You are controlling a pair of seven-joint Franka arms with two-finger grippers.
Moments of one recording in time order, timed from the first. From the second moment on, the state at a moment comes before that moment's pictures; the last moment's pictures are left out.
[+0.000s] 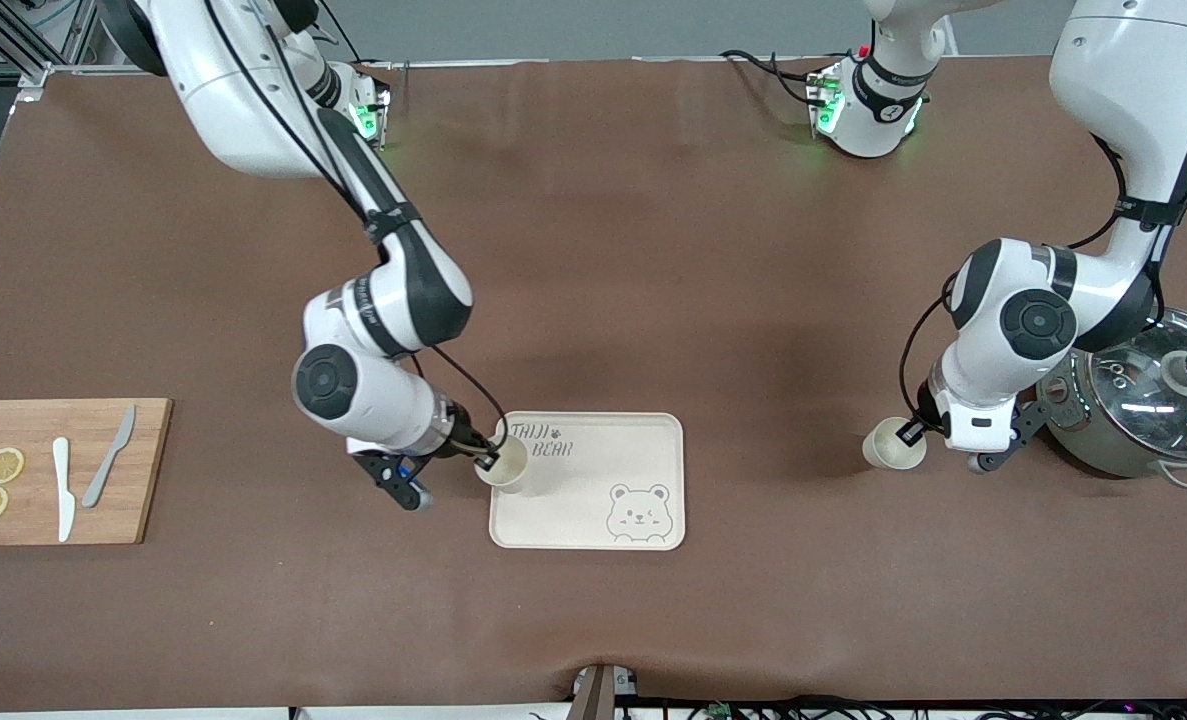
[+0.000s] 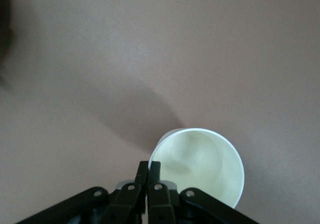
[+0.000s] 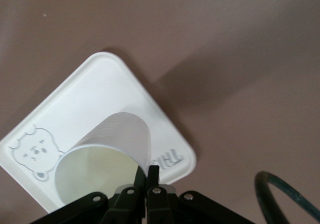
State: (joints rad) left arm 0.23 0.43 -0.36 -1.94 0.35 2.38 -1.04; right arm 0.38 0.70 0.01 -1.35 0.28 2.05 0.89
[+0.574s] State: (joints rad) left arm 0.24 0.43 -0.36 -1.97 0.39 2.40 -1.04; right arm 0.11 0.54 0.00 -1.41 0.21 1.75 0.41
